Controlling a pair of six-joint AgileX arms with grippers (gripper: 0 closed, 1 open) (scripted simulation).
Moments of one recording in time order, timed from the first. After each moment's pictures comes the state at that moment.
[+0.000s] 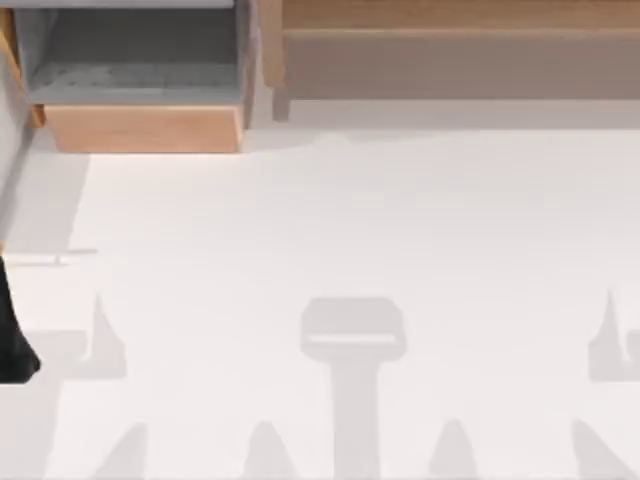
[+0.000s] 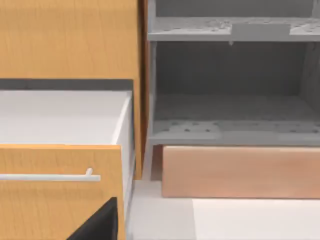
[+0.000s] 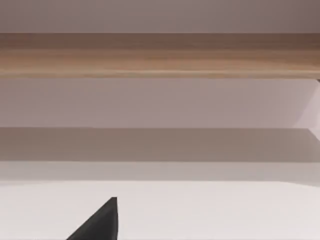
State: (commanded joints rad) left arm 0.00 0.00 0.00 0.00 0.00 0.00; right arm 0.00 0.00 0.00 0.00 0.00 0.00
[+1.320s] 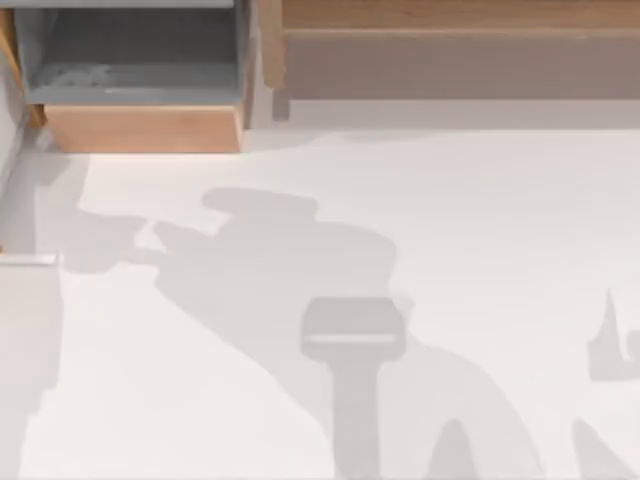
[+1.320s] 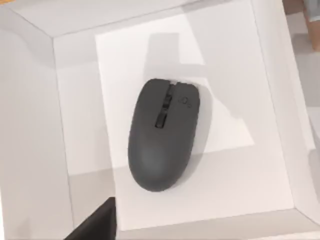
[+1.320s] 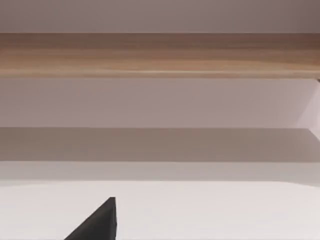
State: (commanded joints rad) left arm 0.25 1.78 1.70 -0.93 0.05 0.48; right arm 0.00 0.00 0.00 0.00 0.00 0.00
